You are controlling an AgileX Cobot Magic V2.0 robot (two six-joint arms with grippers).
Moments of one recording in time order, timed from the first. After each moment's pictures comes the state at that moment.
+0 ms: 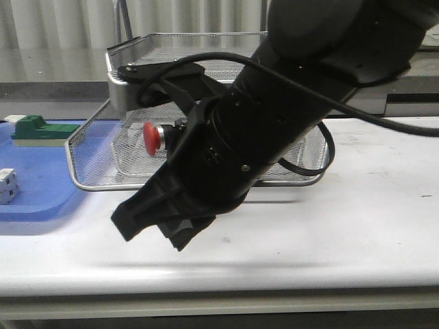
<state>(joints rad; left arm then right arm) -0.32 0.05 -0.39 -0.10 0.53 0.25 0.81 1.76 -0.95 0.46 0.12 -0.44</state>
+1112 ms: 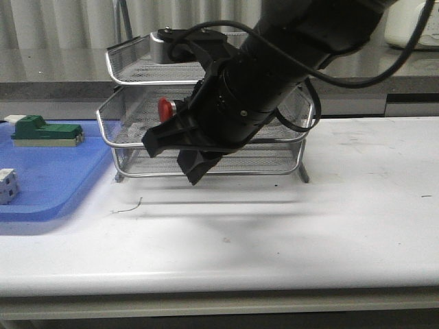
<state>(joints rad) -0.32 0.05 -0.39 -0.10 0.53 0.25 0.65 1.88 -1.18 0.46 0.17 -0.44</state>
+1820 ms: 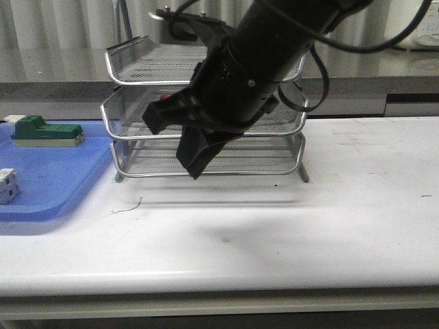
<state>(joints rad) -0.32 0.05 -0.39 -0.10 0.53 0.25 0.63 1.80 -1.24 0.46 0.45 -0.44</state>
